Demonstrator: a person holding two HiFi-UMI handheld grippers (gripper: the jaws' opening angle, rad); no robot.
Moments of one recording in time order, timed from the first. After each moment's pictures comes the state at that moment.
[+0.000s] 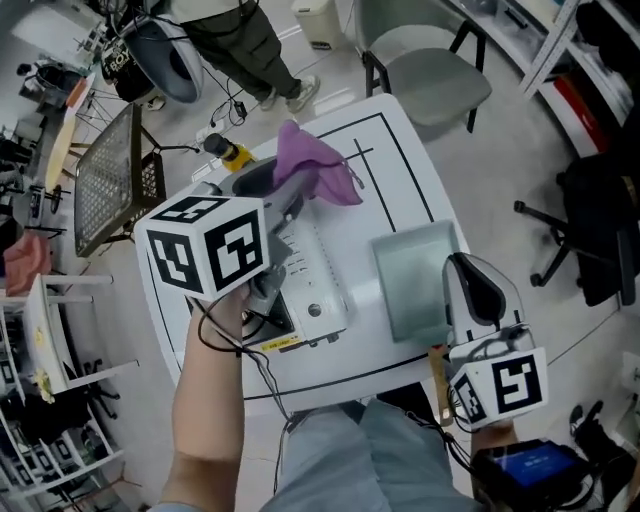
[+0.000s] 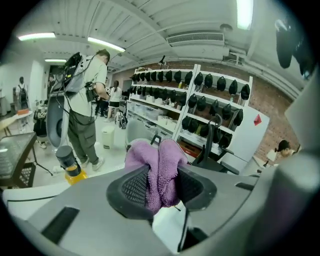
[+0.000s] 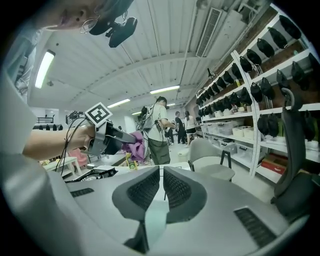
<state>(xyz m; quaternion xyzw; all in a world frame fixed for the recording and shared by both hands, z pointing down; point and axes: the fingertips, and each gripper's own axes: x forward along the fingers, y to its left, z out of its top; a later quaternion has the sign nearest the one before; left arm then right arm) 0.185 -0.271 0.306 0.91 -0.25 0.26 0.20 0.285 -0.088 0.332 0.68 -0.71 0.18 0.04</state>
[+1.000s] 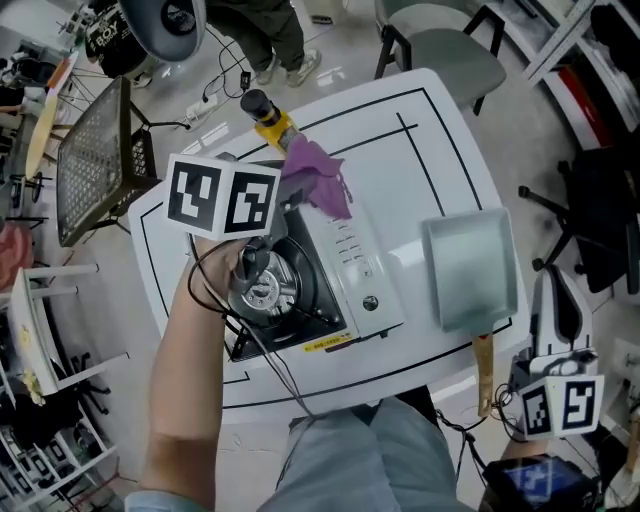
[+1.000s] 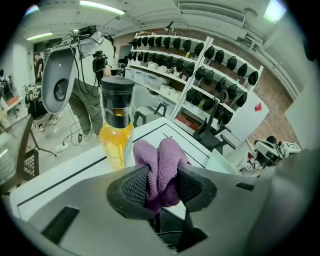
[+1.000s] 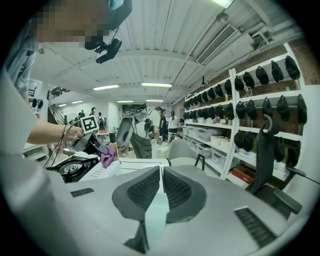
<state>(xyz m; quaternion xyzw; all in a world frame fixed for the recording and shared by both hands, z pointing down) 0.072 -0.316 0.416 0.86 -0.18 0.41 0.27 0.283 -0.058 0.333 0.76 -0.62 0.15 0.11</state>
